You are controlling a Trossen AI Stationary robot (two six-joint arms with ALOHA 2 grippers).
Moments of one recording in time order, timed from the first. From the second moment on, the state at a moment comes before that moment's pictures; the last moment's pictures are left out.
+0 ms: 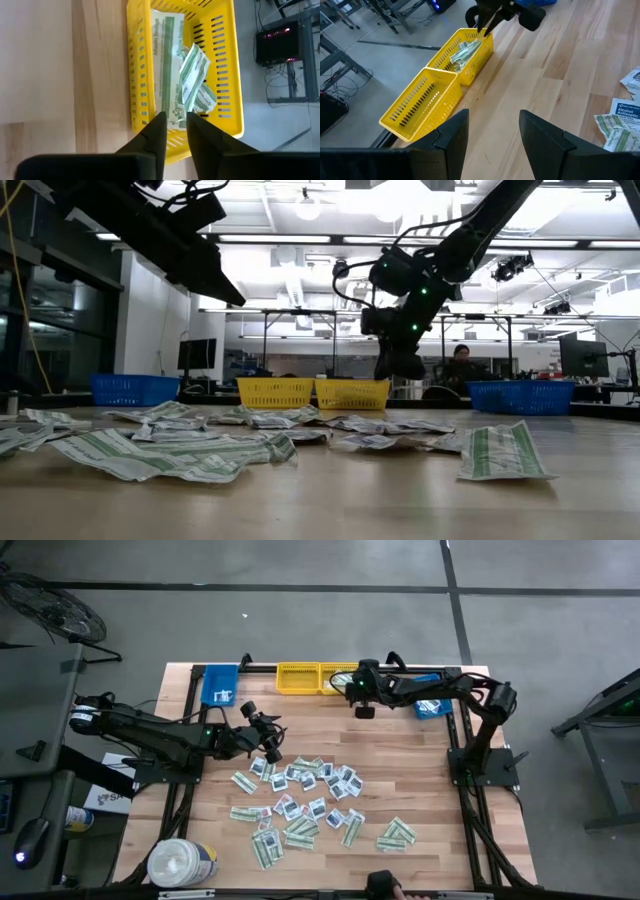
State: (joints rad) left arm -0.10 1.13 0.59 0.00 -0.72 -0.02; right arm -0.51 1.79 1.00 -0.03 0.31 -0.68
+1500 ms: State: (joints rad) left arm -0.10 1.13 0.59 0.09 -0.62 -0.02; right arm -0.16 1.37 0.55 -0.04 -0.24 0.42
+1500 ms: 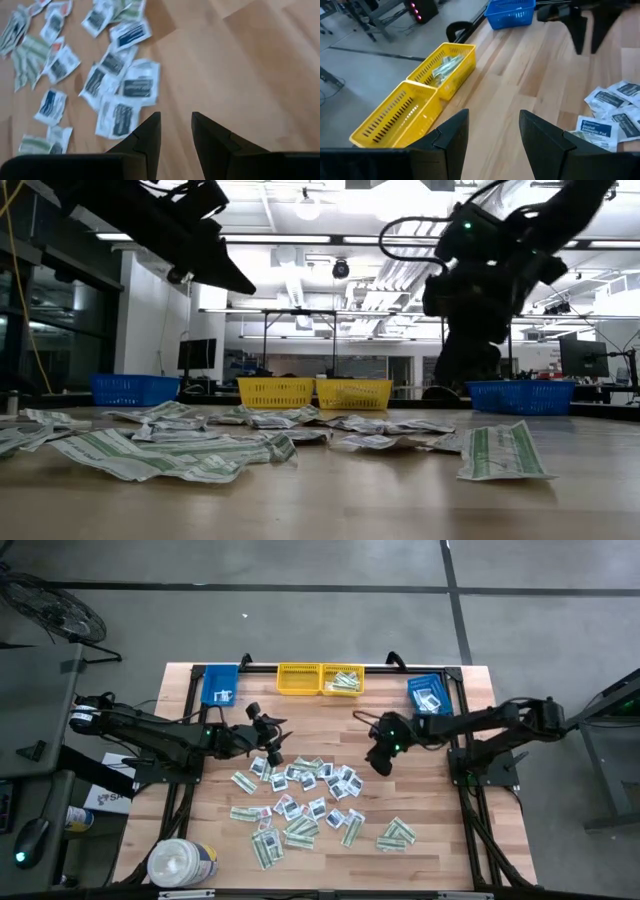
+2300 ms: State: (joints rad) left arm -0.10 1.13 0.59 0.08 -0.62 -0.02; right arm 0.17 1.51 0.55 0.17 0.06 -0.16
